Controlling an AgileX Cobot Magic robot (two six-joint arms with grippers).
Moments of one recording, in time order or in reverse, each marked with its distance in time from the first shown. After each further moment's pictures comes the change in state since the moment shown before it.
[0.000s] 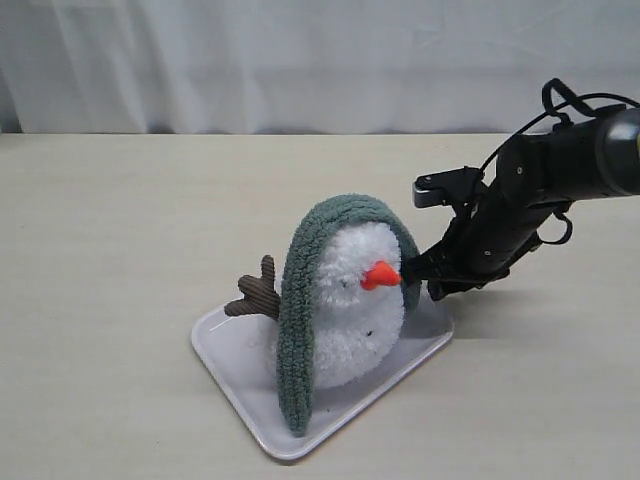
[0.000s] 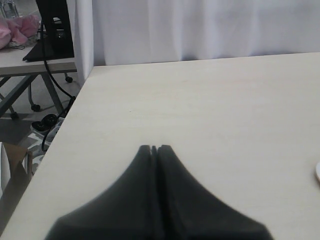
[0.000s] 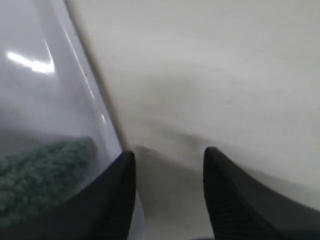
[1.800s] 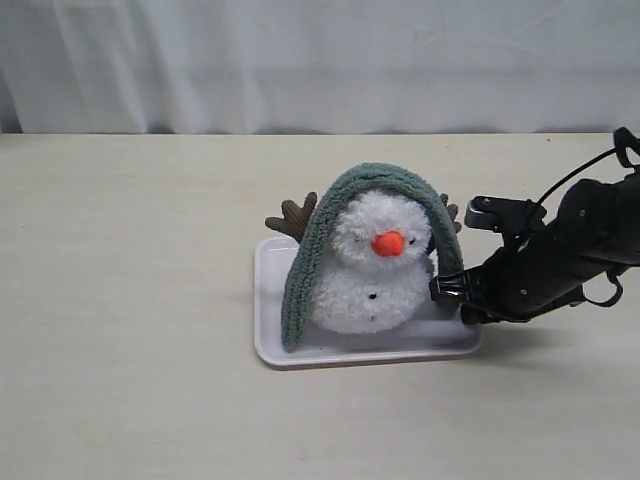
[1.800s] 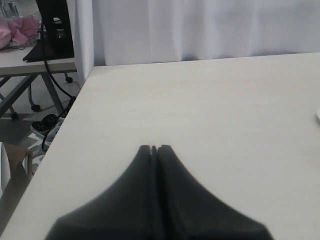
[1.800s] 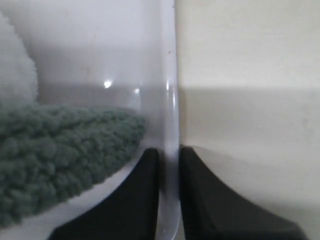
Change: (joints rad) left arm 0.000 0.000 0.000 0.000 0.000 0.000; right arm -0.082 -0.101 0.292 0.232 -0.225 -0.004
